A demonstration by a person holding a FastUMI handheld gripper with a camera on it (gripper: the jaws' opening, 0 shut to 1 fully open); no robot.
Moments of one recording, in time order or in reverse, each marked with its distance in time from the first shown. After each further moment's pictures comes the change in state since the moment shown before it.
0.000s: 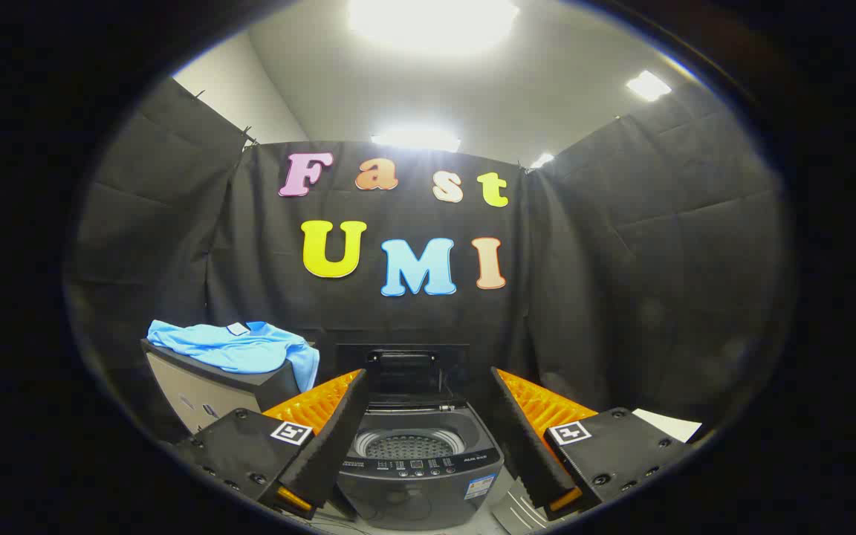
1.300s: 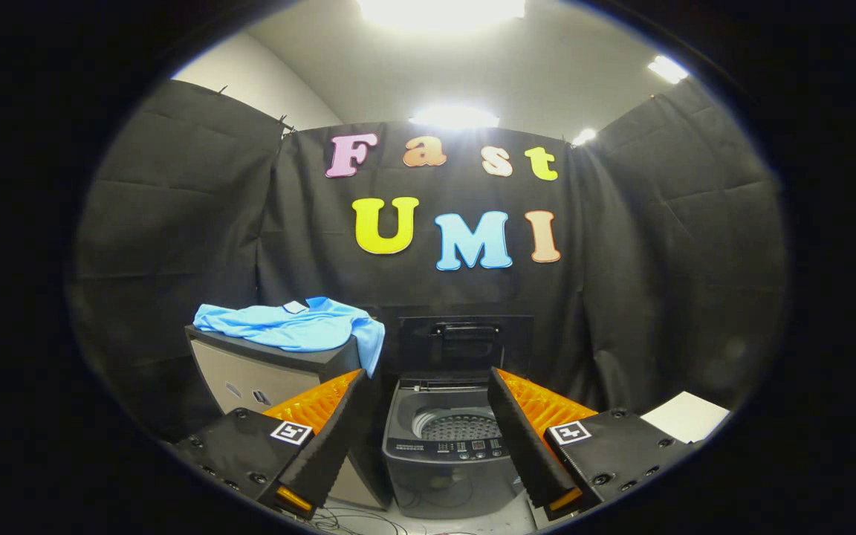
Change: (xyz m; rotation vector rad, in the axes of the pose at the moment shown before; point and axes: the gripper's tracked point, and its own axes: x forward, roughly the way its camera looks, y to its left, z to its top) arm 0.004 0.085 -0.026 0.029 0.088 0.193
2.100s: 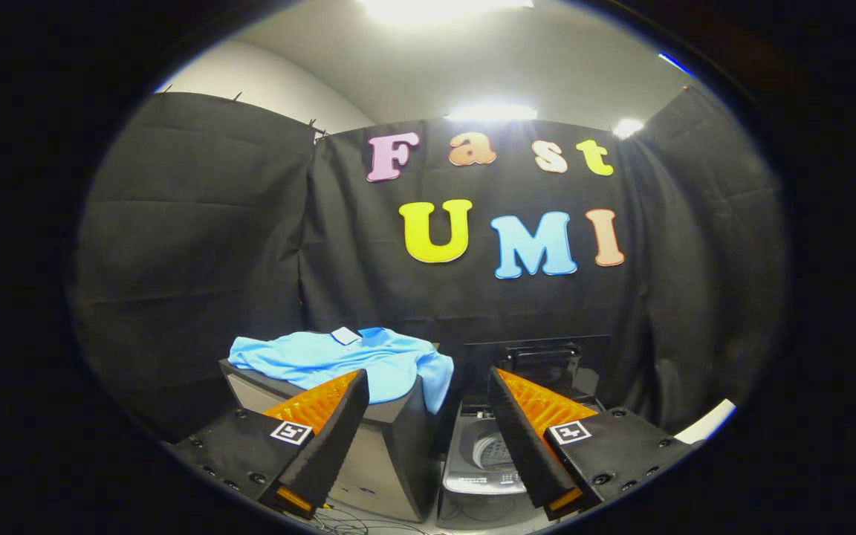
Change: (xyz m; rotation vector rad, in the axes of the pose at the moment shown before) arm 0.084 0.092 0.049 0.009 -0.003 0.205
